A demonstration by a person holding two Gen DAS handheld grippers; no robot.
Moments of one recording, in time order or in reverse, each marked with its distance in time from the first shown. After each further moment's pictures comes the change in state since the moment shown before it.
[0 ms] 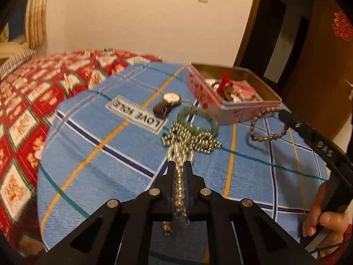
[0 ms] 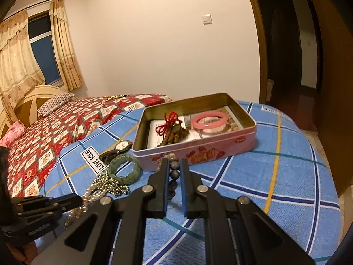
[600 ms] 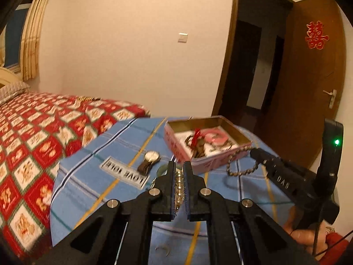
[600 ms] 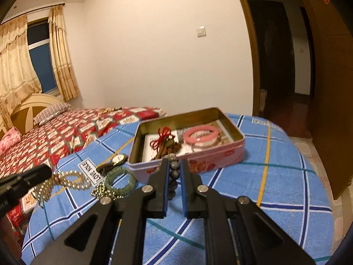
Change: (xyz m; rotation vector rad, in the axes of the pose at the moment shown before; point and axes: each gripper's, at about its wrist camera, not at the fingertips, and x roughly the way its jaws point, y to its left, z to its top) left arm -0.049 -0.022 0.038 0.082 -0.254 -0.088; right arm -0.016 -0.004 0.007 0.017 -0.090 -0.041
